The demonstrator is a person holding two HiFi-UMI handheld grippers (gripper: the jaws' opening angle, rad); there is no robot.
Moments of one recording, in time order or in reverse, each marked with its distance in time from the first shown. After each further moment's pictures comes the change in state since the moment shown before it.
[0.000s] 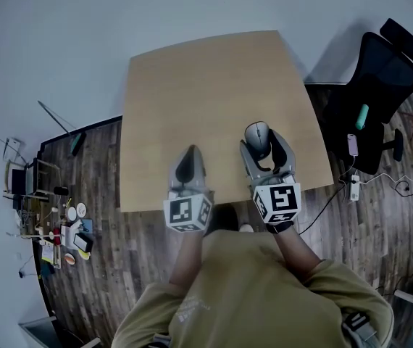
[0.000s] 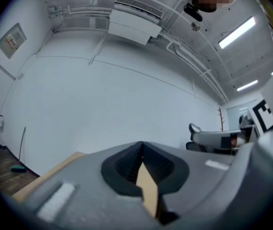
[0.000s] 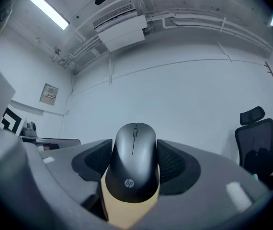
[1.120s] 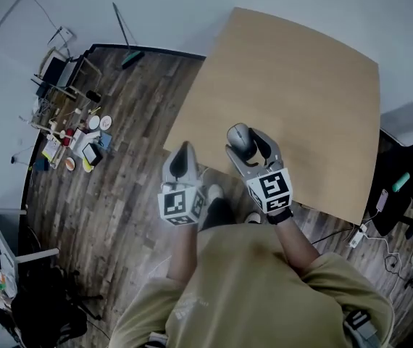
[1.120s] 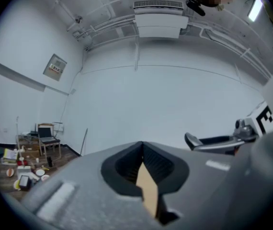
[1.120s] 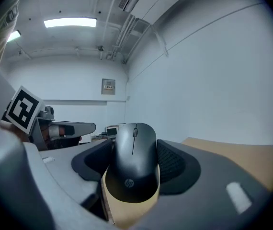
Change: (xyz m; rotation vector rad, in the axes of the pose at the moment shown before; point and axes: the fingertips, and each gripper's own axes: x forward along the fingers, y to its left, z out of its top) left arm -0.209 0.206 -0.006 -0.033 0.066 0.531; right arm 0.046 0.302 -0.077 -0.072 0.232 0.728
